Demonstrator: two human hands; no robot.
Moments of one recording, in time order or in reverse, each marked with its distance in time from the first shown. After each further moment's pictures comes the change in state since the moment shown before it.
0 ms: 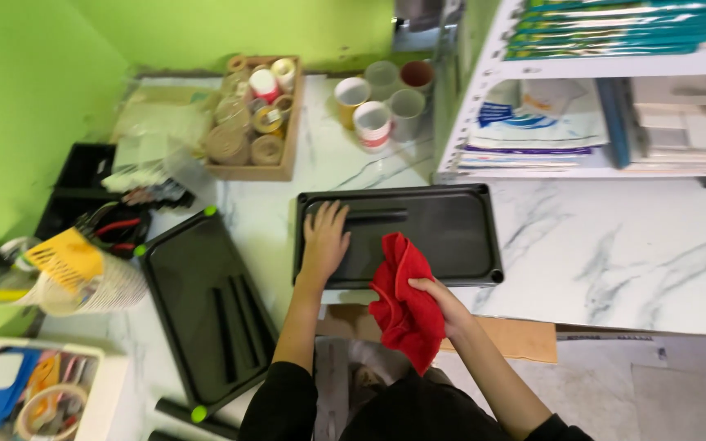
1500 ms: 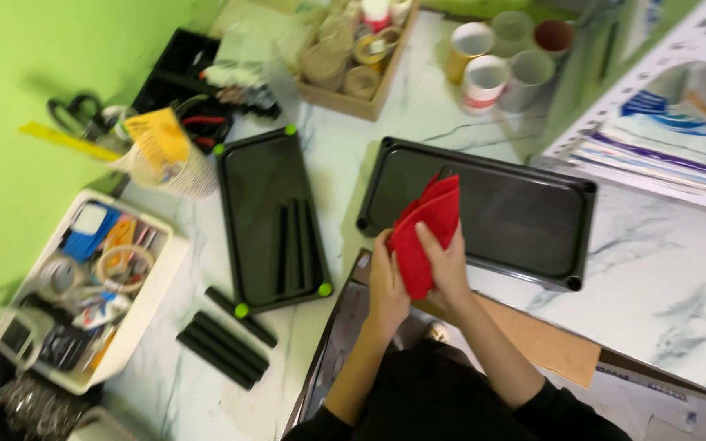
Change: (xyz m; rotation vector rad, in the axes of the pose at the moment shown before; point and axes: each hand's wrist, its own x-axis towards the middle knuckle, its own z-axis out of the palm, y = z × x) left_hand -0.117 0.131 -0.072 -0.688 0.331 -0.689; right_hand 0.027 0.038 0.136 -0.340 0.101 -0.434
